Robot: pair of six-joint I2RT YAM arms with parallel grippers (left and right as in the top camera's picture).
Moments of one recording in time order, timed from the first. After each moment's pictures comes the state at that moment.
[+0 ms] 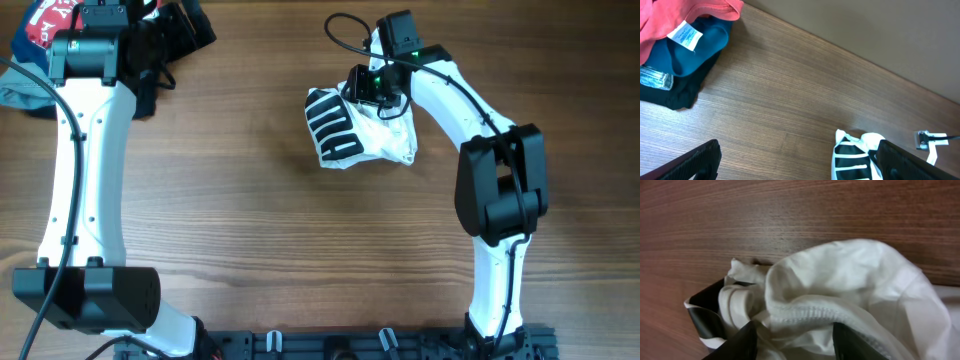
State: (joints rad) left arm -0.01 1.74 1.88 -0.96 0.08 -0.43; right arm 0.29 2.24 1.77 -0.65 -0.33 0.36
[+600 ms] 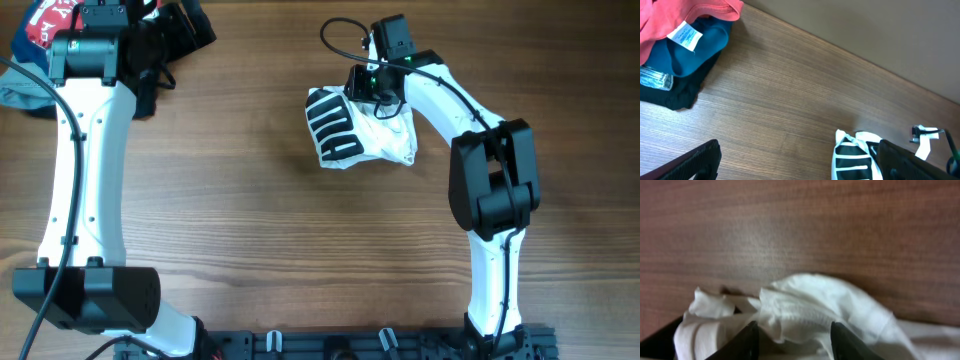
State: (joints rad) left arm -0.01 1.74 1.88 -0.96 0.08 -0.43; right arm 0.30 2.29 1.77 -0.55 -0.22 0.35
